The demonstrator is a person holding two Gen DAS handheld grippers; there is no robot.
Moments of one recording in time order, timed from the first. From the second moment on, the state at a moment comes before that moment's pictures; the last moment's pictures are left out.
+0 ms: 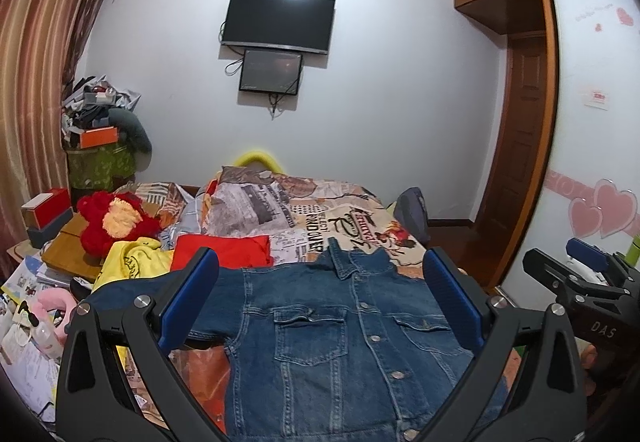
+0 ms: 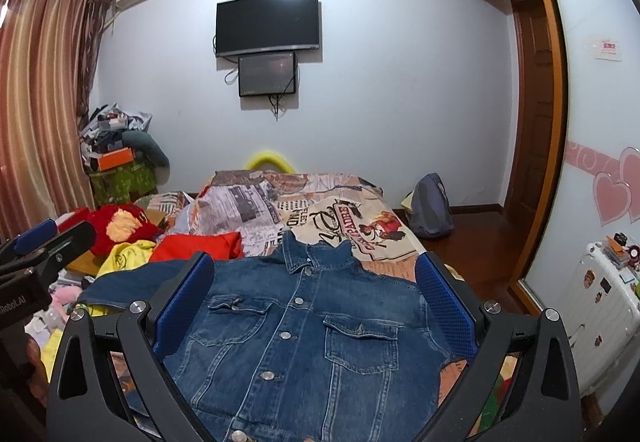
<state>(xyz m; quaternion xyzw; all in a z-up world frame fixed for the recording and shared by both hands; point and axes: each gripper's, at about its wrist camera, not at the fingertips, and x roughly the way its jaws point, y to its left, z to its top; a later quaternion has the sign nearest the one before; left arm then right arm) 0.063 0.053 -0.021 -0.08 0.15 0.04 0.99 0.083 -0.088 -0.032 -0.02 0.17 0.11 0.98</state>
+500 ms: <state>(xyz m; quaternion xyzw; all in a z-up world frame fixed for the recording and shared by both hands) 0.123 0.162 -0.057 -0.09 0.17 0.17 0.97 0.164 -0.038 -0.065 -0.07 0.22 0.14 0.96</state>
